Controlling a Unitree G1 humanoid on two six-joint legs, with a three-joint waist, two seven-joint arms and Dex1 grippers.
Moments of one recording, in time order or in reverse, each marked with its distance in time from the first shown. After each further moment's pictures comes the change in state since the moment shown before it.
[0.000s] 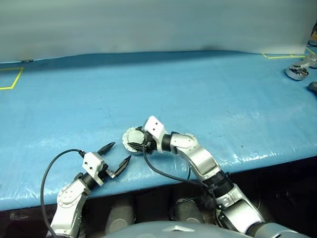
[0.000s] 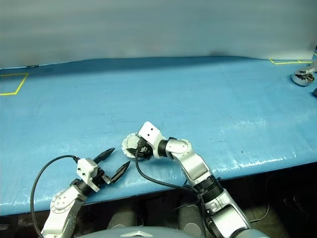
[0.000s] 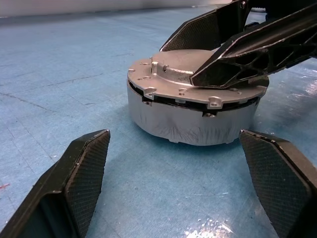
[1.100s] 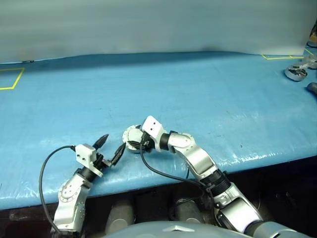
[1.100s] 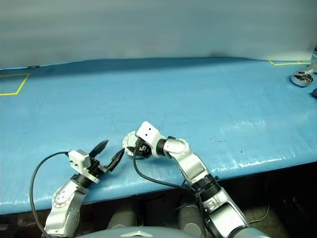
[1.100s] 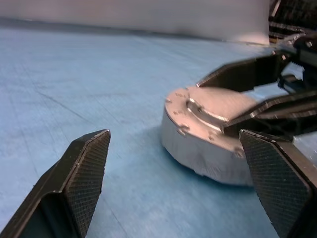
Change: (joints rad) left arm -0.066 -0.055 0.074 -0.073 -0.148 0.134 0.049; right arm -0.011 0.019 0.020 0.052 -0.047 -0.022 -0.044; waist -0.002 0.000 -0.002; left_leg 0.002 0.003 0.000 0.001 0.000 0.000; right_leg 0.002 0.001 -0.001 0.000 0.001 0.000
